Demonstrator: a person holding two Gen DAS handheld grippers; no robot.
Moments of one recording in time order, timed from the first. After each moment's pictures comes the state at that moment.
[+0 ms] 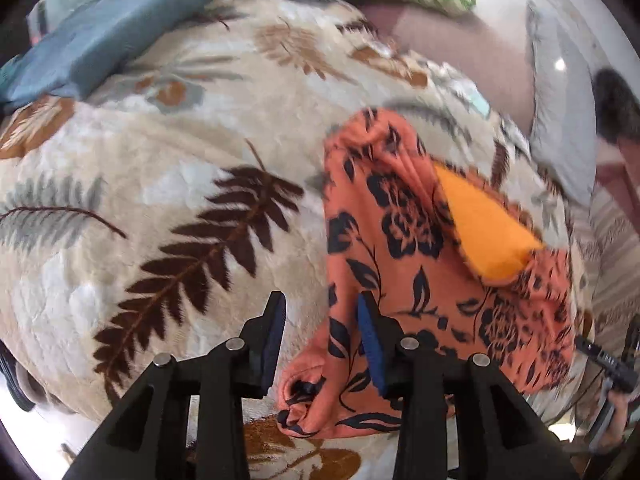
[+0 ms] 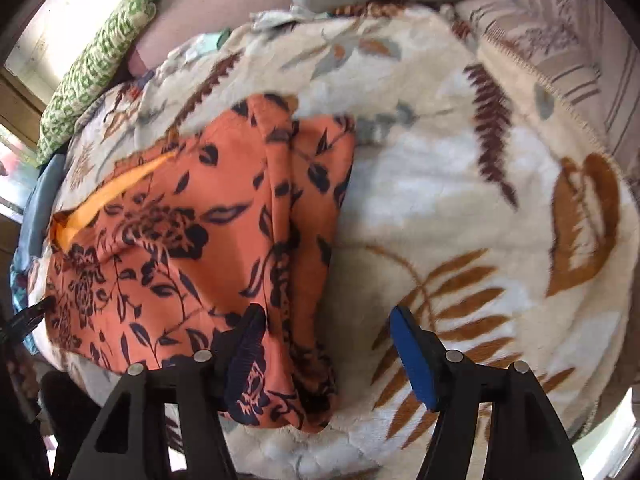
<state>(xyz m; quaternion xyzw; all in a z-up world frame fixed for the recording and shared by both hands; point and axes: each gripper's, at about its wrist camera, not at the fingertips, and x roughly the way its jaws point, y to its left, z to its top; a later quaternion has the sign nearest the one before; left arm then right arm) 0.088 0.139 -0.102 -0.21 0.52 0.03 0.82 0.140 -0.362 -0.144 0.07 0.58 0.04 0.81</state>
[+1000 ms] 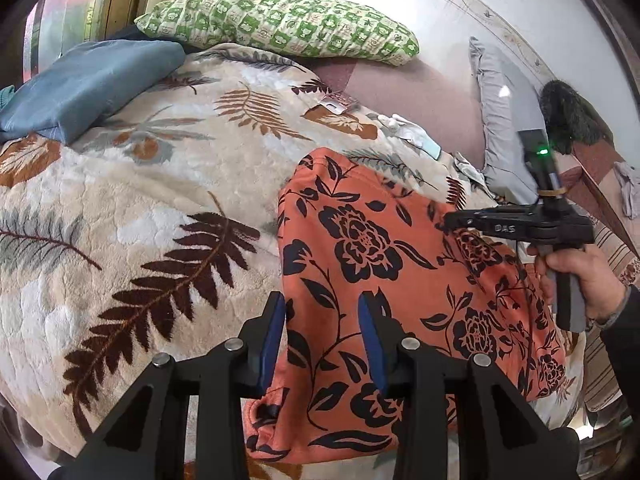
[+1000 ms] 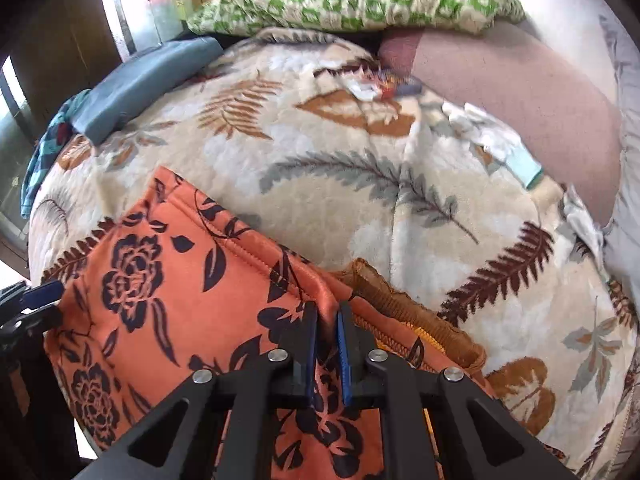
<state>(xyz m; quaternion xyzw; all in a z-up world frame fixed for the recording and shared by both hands) 0.068 0.115 -0.106 -0.19 0.42 -0.03 0.89 0.269 -0.059 -0.157 -0.20 0.51 0.30 0.78</state>
